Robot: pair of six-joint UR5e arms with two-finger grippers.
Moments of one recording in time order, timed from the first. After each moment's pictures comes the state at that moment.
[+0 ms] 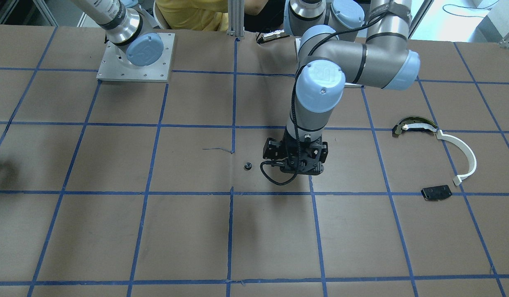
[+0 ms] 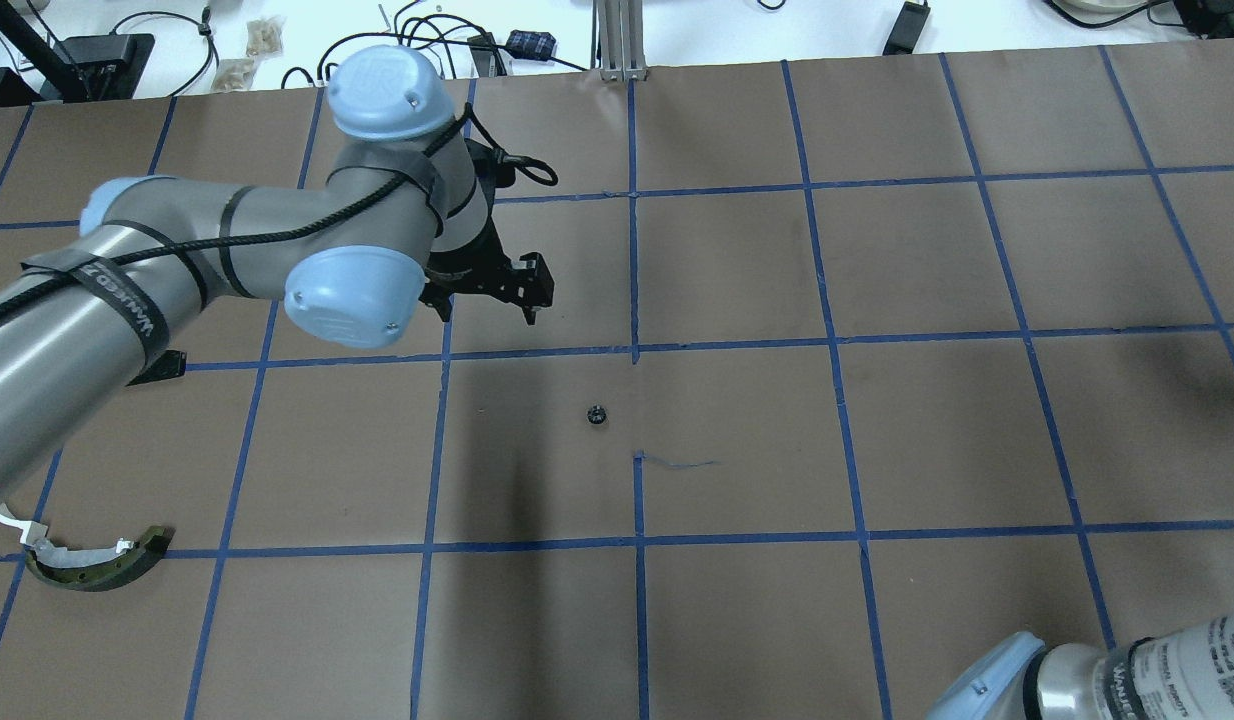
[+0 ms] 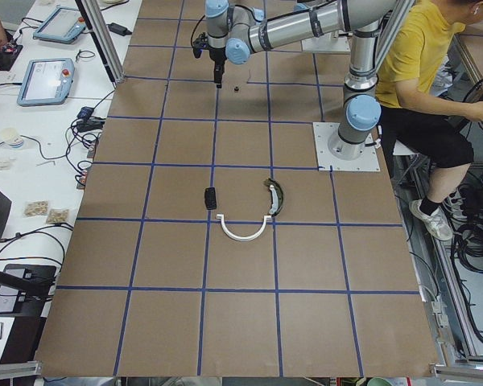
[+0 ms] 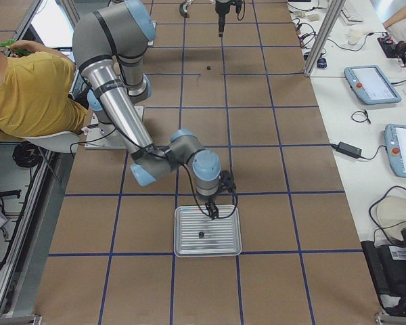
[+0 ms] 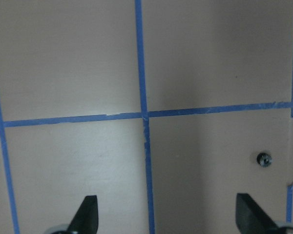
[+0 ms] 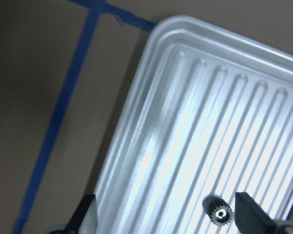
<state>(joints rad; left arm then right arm) -1.77 -1.87 -1.77 -1.08 1.57 -0.12 0.52 -1.09 1.73 -2.28 -1.54 -1.42</state>
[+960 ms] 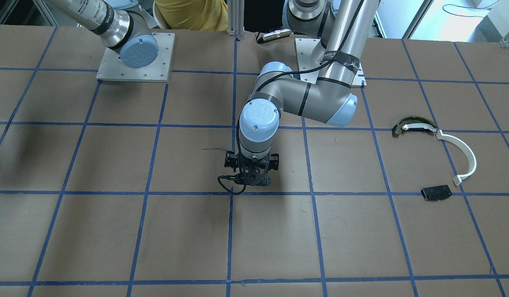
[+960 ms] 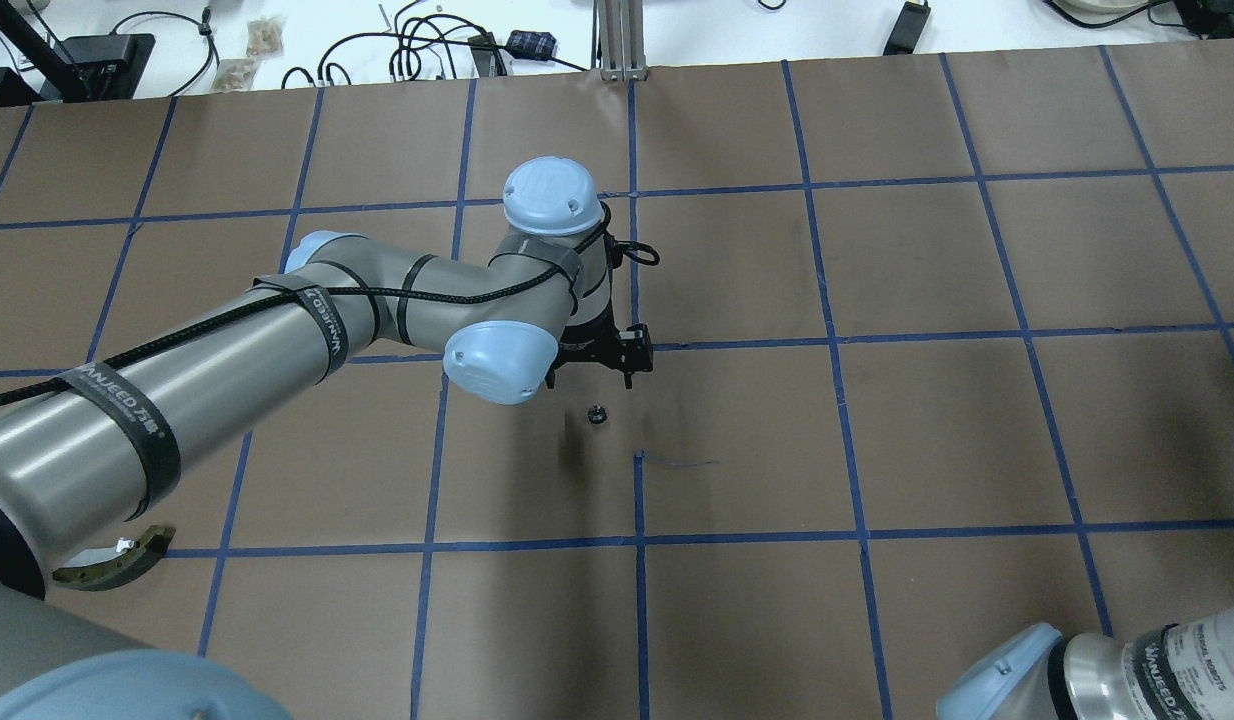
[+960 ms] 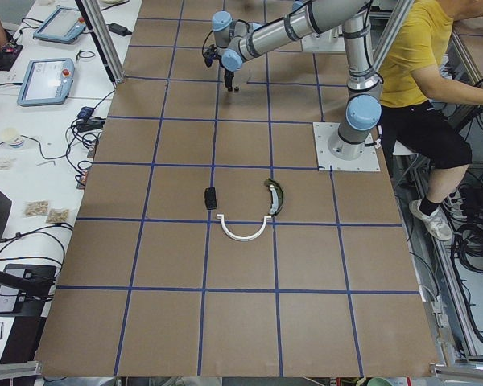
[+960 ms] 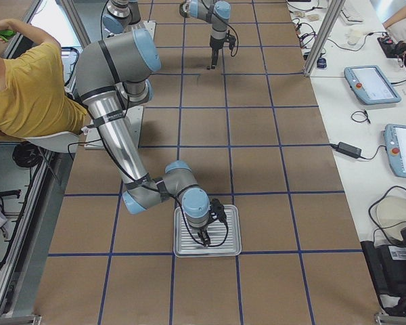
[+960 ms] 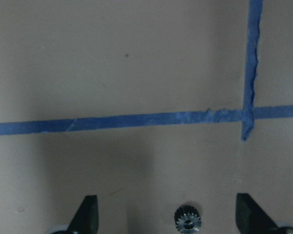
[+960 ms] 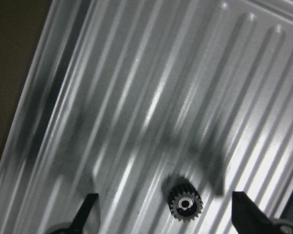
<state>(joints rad) -1.92 -2.04 -1.77 -1.01 1.53 -0.28 0.47 -0.99 1.68 -2.30 -1.54 -1.50</state>
